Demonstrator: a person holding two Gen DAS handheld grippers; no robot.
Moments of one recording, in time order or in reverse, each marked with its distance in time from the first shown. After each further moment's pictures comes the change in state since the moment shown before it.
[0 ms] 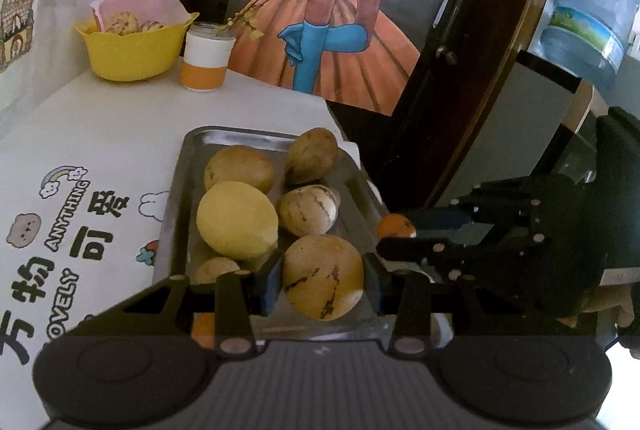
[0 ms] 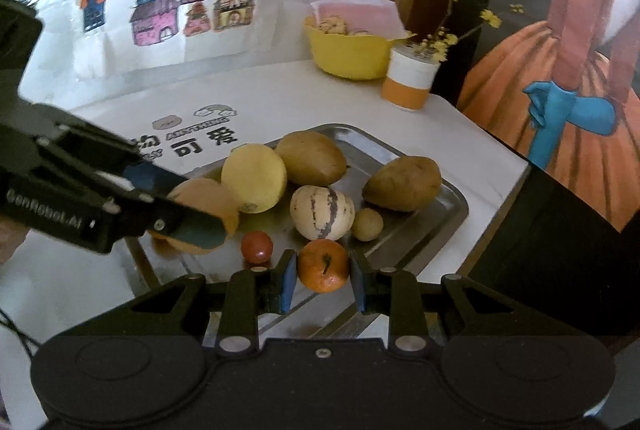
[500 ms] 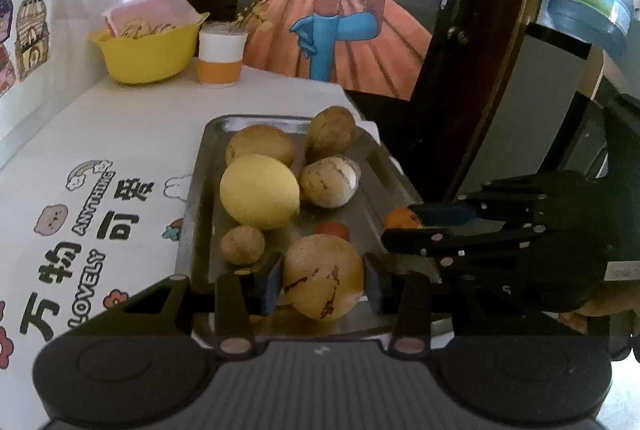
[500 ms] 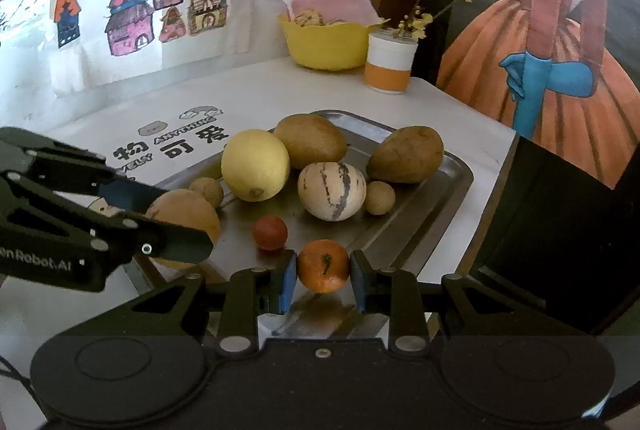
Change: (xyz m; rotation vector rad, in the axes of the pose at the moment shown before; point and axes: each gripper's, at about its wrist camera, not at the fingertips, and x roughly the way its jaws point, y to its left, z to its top) left arm -0.005 -0.008 -0.021 0.065 0.018 0.095; right arm 0.011 0.022 -0.021 0.122 -0.018 -0.050
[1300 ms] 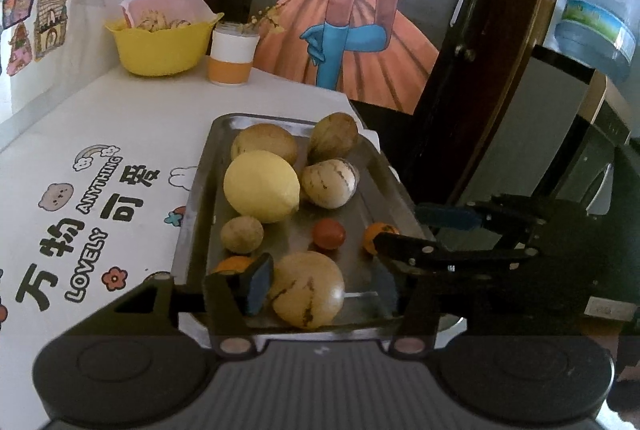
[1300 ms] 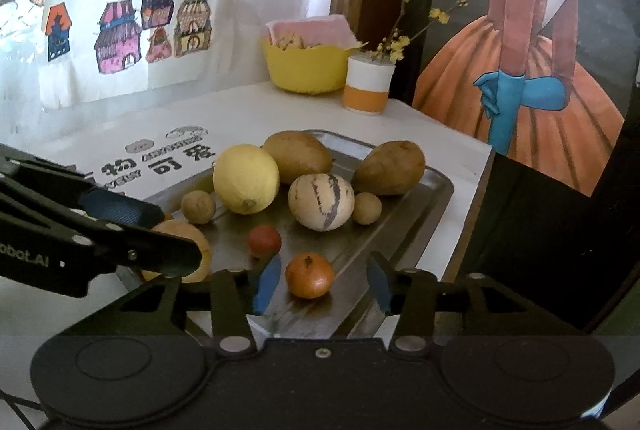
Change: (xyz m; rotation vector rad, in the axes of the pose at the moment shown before) left arm -0.014 0.004 -0.008 -0.078 -0.042 -0.017; right arm -0.010 0.012 -0.013 0.022 -0.098 -0.083
